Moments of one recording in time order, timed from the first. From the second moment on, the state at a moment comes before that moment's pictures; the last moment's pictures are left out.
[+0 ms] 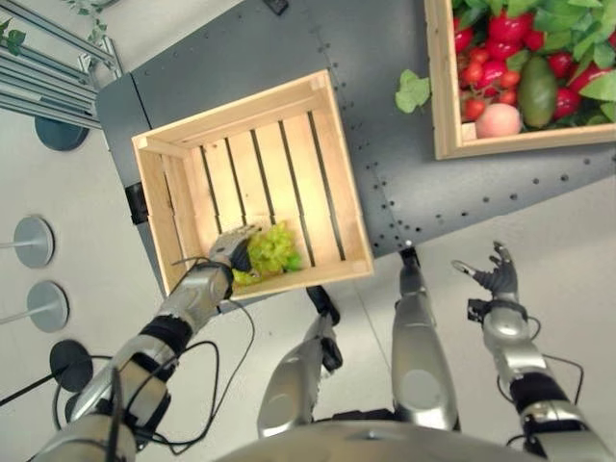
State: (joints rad) left arm -0.45 0.49 -0.54 0.79 0.62 0.00 0.11; right arm -0.13 -0.41 -0.02 0.63 0.15 -0.13 -0.38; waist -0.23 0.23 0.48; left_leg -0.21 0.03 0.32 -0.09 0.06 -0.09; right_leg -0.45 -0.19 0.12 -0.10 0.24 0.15
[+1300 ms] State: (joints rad) left arm -0.46 0.38 -0.47 0.93 0.63 0.10 0.26; right arm -0.15 -0.40 0.05 0.52 0.15 -0.15 -0.44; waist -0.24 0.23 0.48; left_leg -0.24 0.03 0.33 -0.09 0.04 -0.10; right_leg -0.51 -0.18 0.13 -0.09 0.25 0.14
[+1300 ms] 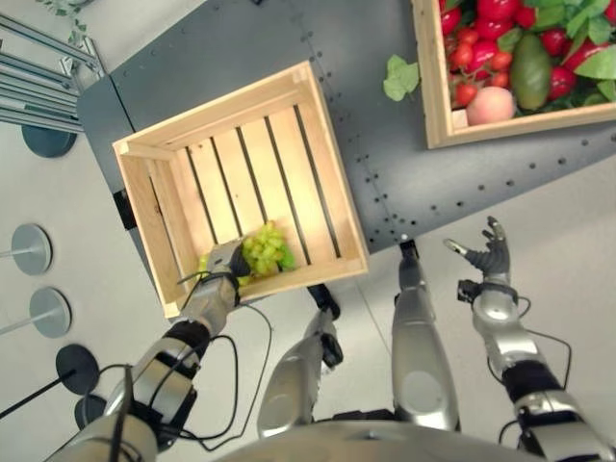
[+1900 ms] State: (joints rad) left arm -0.41 0.38 -0.41 0.89 0.58 0.09 0.30; right arm -0.15 -0.40 0.06 0.51 0.15 -0.17 -0.47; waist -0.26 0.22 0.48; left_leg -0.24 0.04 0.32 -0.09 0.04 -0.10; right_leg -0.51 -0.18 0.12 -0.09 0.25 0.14
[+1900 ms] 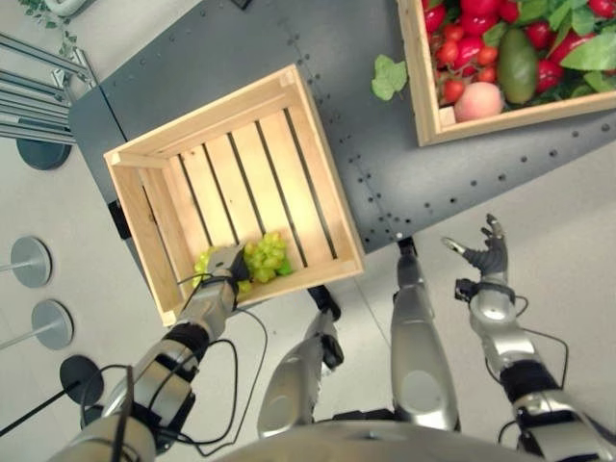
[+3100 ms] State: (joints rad) left arm -0.04 0.36 -0.12 0.06 -0.48 -0.12 0.06; right arm -0.17 -0.50 0.22 0.28 0.13 -0.15 -0.05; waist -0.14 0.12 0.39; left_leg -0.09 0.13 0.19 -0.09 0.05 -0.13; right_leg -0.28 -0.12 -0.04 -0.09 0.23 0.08
